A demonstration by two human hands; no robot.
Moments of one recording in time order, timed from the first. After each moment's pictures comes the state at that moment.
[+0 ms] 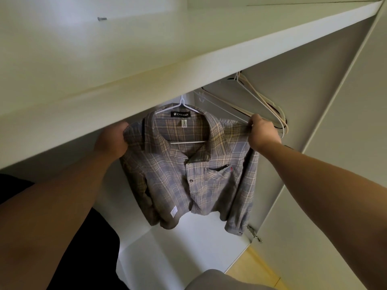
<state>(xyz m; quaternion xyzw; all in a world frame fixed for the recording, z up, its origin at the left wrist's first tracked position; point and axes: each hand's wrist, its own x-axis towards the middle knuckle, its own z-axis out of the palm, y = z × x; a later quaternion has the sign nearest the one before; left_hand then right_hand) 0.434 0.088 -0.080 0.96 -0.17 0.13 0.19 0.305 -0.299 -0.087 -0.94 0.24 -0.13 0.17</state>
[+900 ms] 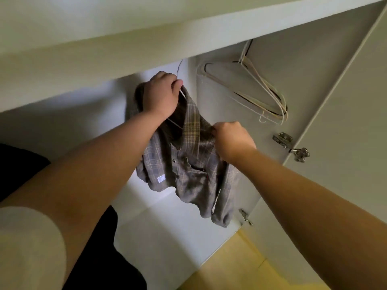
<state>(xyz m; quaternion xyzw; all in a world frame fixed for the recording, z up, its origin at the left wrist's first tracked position) 0.406 -0.037 -0.037 0.90 -0.22 0.26 0.25 0.252 -0.186 -0.069 -0.99 0.11 -0.06 0.11</state>
